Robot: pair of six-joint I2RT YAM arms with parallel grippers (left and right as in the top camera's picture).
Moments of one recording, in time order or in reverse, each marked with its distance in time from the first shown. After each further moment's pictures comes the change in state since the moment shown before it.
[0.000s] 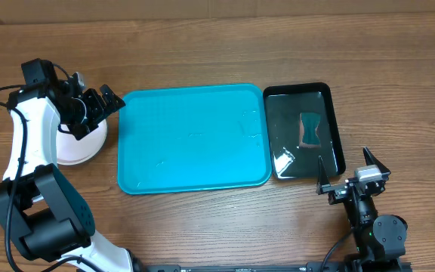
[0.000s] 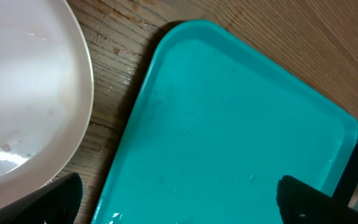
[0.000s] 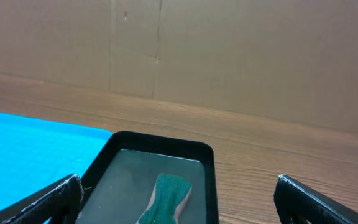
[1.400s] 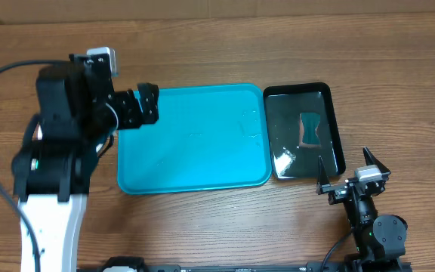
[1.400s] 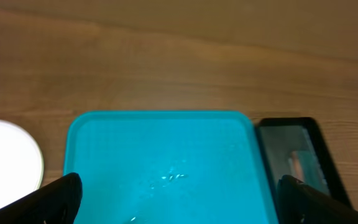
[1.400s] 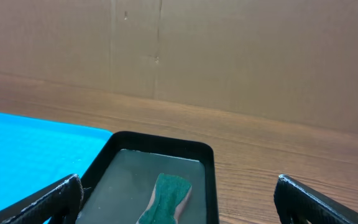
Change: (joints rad) left arm -0.410 -0.676 -0.014 -0.001 -0.238 0.000; right arm 0.000 0.000 0.000 0.000 0.000 0.000
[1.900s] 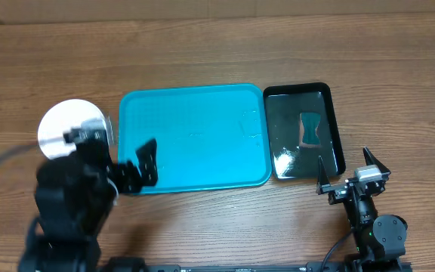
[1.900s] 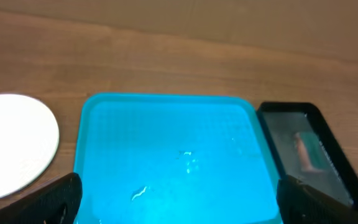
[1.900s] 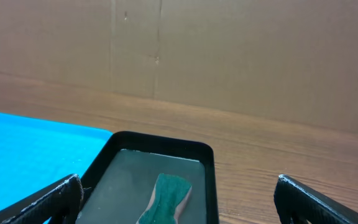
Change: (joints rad) left arm -0.010 -0.488 -0.411 0.050 -0.049 0.000; right arm 0.000 0.000 0.000 0.000 0.000 -0.001
